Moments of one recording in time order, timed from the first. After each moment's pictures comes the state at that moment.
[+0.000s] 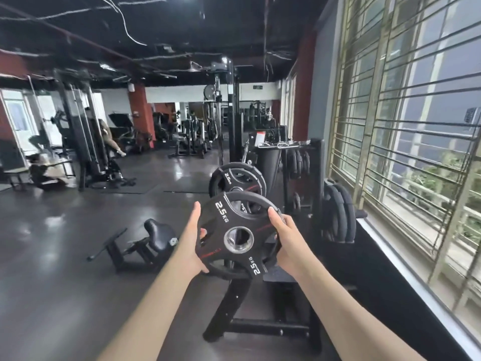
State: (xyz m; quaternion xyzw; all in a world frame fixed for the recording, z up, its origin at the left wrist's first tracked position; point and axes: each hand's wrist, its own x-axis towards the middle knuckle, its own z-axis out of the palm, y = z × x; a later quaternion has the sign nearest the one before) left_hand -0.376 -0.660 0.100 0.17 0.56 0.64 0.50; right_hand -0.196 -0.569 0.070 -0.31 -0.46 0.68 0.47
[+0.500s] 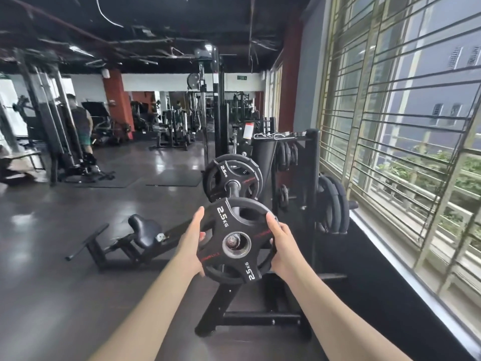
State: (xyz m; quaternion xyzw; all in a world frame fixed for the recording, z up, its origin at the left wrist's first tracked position) left_hand -0.416 -0.631 0.072 0.17 0.59 0.60 0.51; right_hand -0.239 -0.556 0.030 -0.39 -0.40 0.67 0.49
